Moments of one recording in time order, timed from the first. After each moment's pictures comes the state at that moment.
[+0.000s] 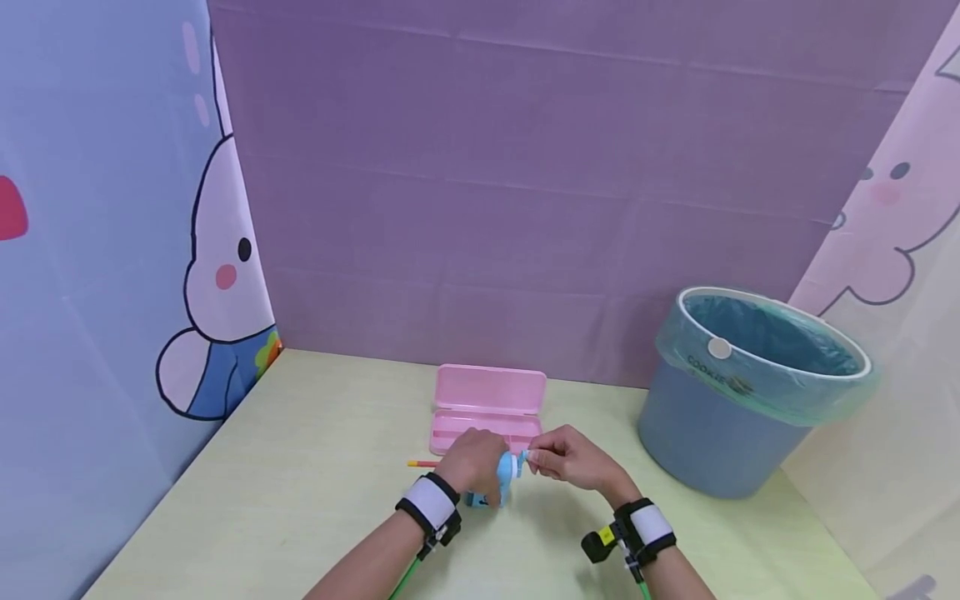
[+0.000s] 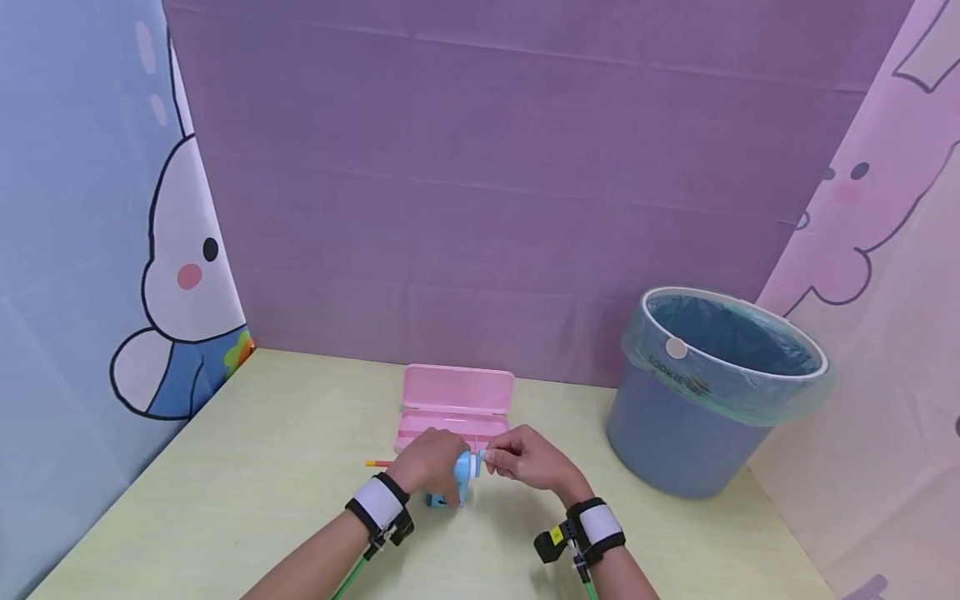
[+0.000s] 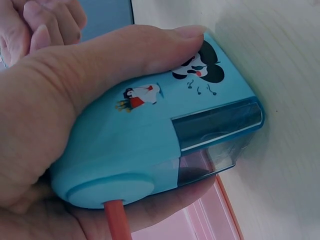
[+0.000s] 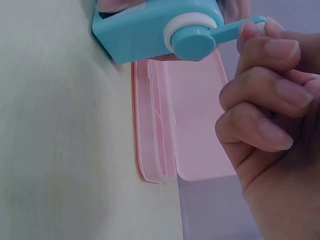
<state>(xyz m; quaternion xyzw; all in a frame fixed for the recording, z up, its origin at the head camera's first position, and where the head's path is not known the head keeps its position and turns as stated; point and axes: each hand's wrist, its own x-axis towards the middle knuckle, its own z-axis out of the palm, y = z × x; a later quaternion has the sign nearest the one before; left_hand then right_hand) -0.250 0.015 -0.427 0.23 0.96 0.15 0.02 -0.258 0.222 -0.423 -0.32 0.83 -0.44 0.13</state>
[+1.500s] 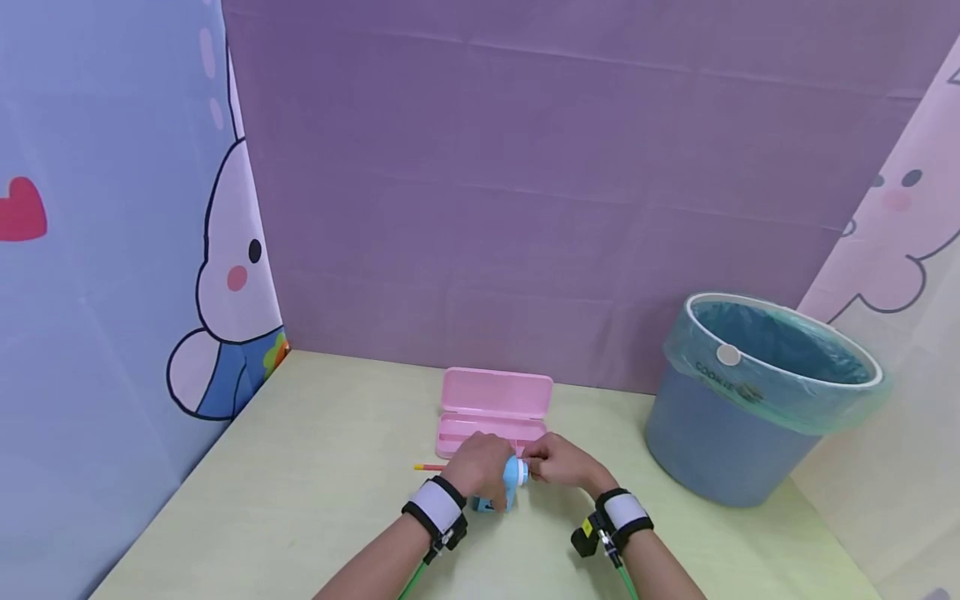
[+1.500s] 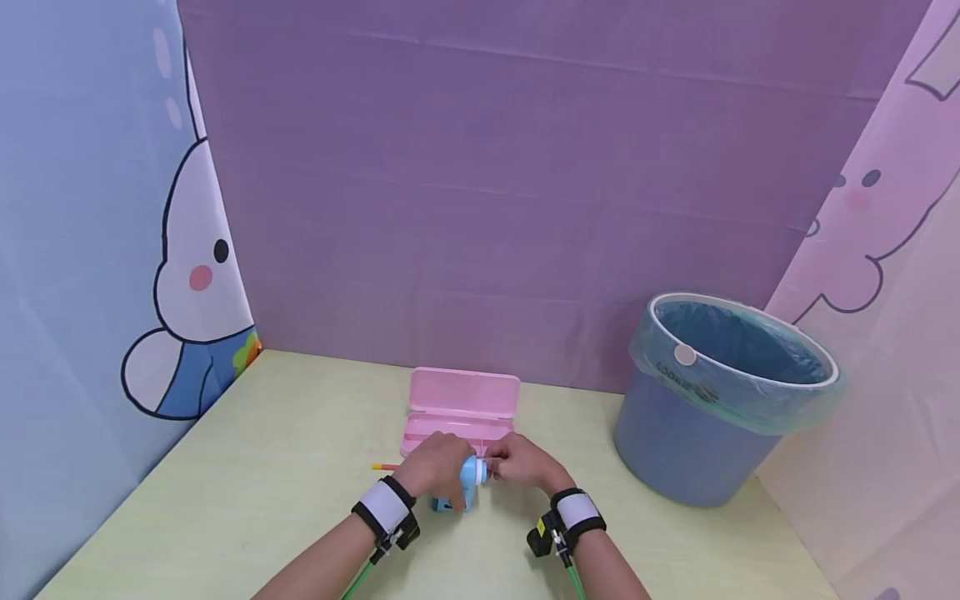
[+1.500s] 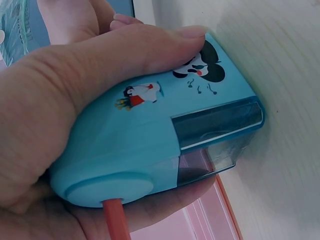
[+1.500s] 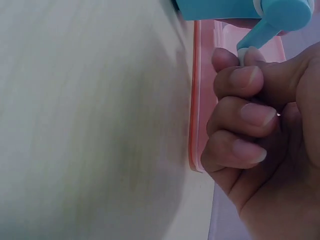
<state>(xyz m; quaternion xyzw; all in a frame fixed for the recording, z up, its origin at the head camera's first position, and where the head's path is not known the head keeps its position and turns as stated) -0.250 0.013 -0.427 0.25 0.96 0.13 0.02 -0.296 0.205 -0.463 -0.29 0.89 -0.34 0.11</state>
